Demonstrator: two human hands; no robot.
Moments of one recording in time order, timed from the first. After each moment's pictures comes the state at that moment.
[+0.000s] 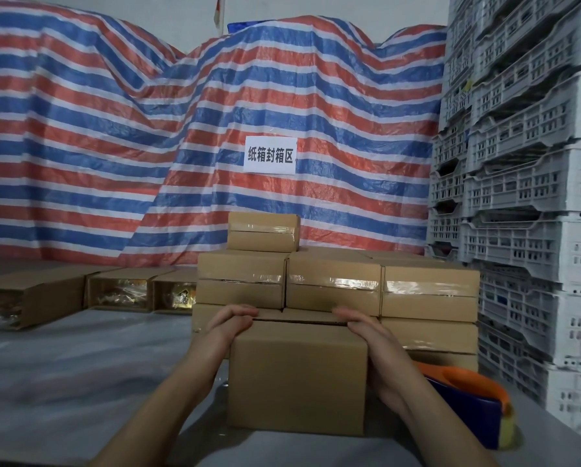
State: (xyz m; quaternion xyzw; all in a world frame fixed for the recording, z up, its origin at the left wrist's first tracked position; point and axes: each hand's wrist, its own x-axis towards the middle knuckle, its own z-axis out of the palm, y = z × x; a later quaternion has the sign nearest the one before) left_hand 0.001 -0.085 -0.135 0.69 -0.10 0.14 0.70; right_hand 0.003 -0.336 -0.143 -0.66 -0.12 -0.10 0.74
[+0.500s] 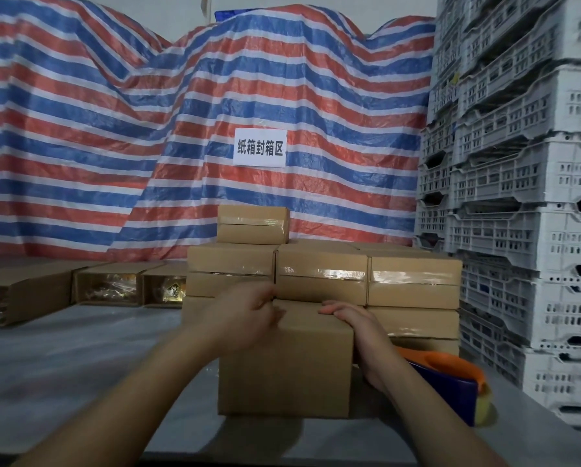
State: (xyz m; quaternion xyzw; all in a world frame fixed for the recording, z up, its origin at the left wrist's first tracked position) left_hand -0.025 -0.113 -0.083 0.92 -0.22 0.19 0.26; right_hand 0.005 -0.333 -0.139 -0.69 -0.10 -0.12 0.70
